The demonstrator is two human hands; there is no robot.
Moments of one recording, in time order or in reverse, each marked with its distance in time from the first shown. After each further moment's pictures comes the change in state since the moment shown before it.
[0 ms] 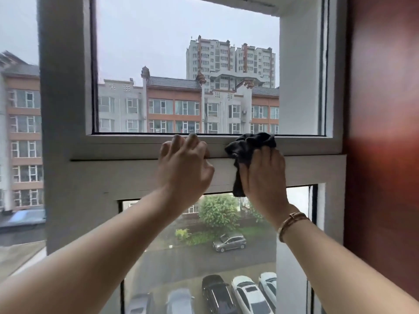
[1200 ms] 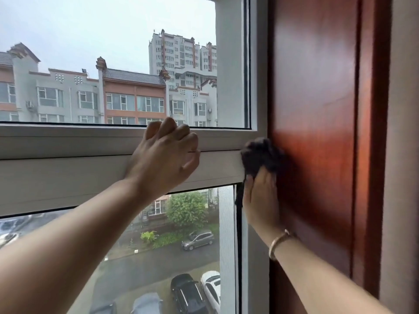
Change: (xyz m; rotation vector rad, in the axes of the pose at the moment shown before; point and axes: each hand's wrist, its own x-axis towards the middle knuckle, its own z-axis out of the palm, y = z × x) left_hand 0.067 0.106 0.089 0.045 0.167 0.386; right_hand -0.063 0.174 0.040 0.278 -0.102 0.379
